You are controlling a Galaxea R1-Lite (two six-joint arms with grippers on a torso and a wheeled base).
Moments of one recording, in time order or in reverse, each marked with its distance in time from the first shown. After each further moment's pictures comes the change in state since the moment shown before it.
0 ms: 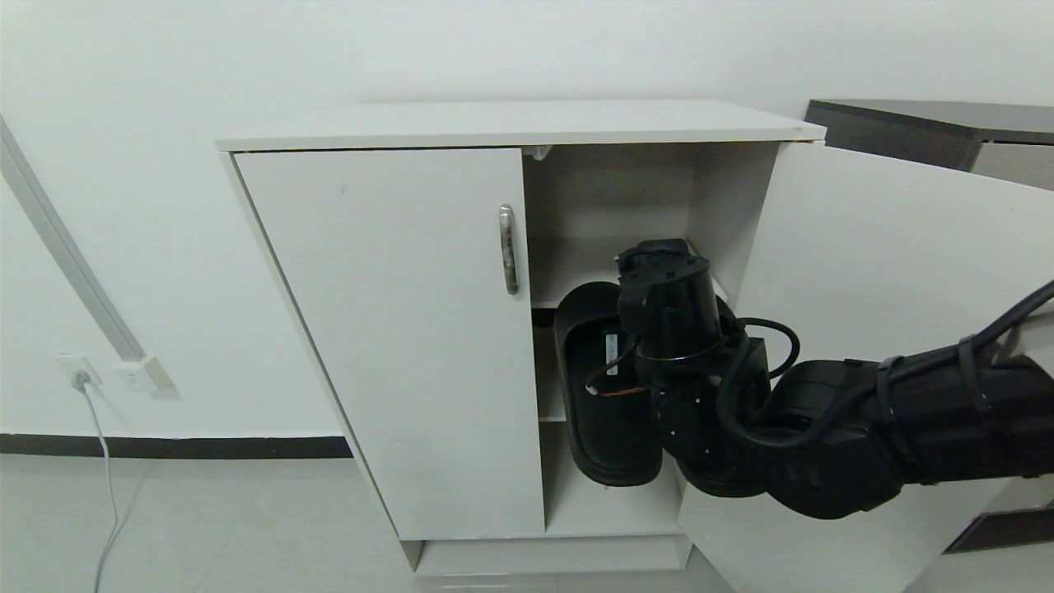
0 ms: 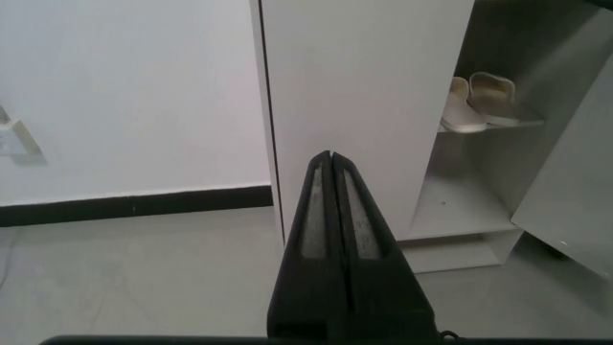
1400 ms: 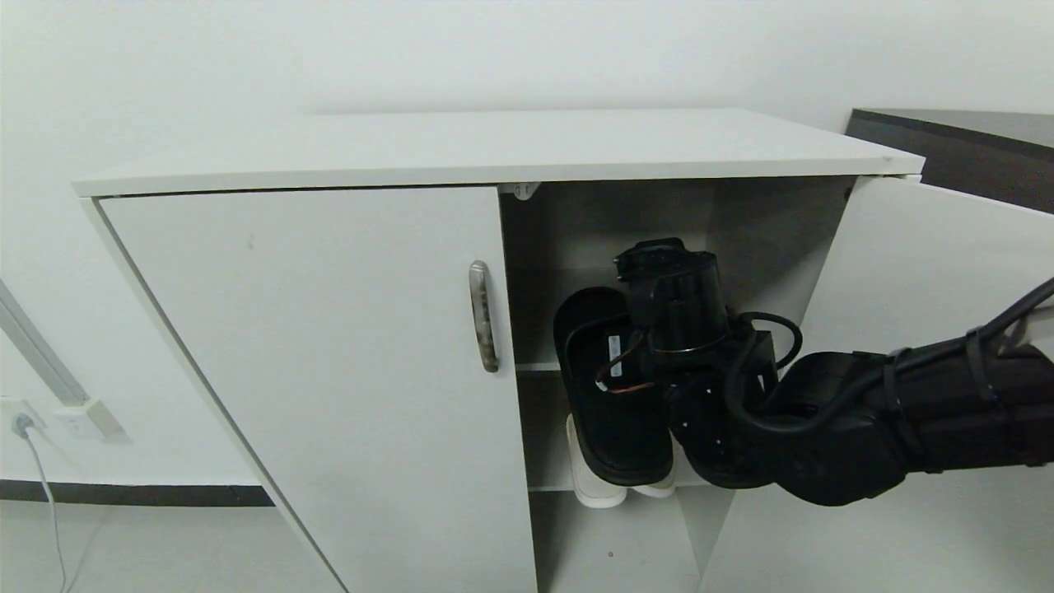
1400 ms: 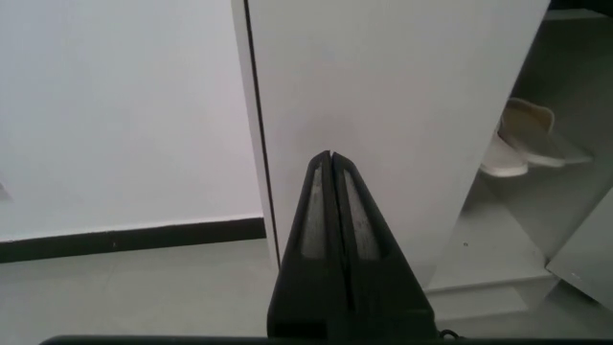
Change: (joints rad) left arm 0.000 0.000 0.000 0.000 -0.002 0.000; right arm -0.024 -0.003 -0.007 0.026 0.075 -0.045
